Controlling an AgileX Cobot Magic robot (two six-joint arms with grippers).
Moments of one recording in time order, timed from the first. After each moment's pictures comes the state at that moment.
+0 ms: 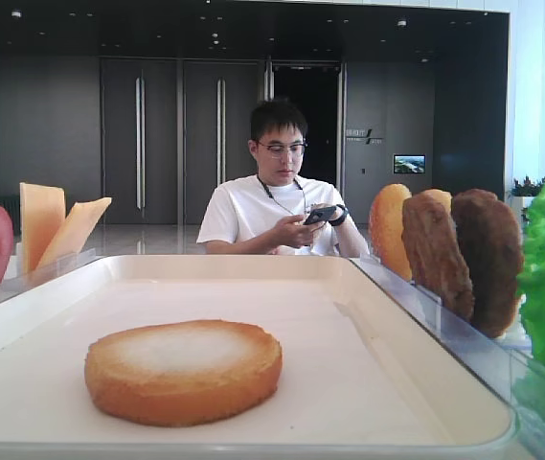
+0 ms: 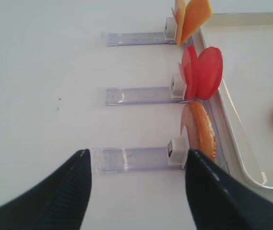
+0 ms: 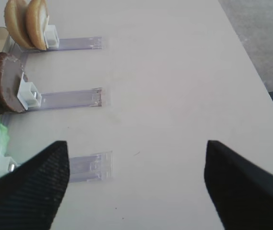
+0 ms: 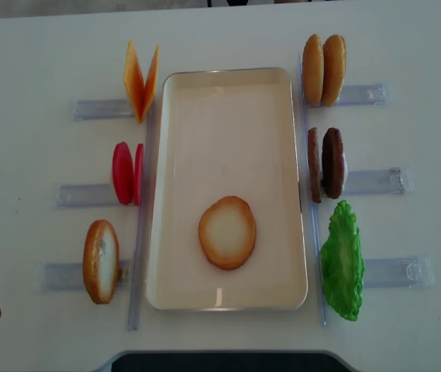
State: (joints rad) left arm 0.09 -0.02 -0.48 -0.06 1.11 0.09; right arm 0.00 -0.01 -0.50 0.00 1.14 0.01
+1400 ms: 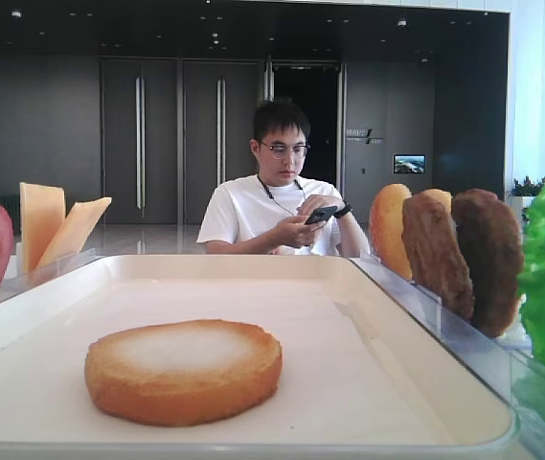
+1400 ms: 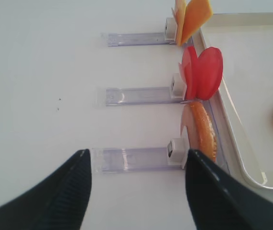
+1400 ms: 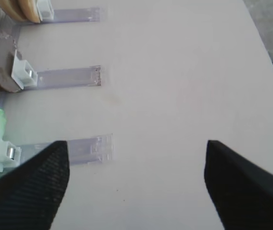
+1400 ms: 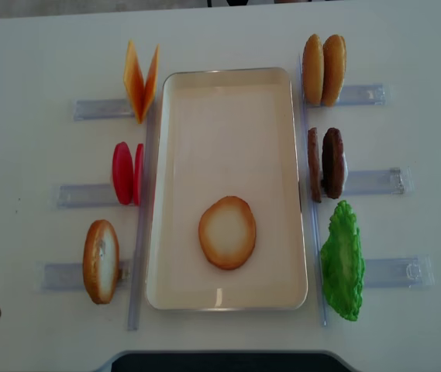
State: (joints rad) left arm 0.09 -0.02 -0.48 -0.06 1.11 0.09; right arm 0.00 0.20 -0.55 0.00 1.15 0.01
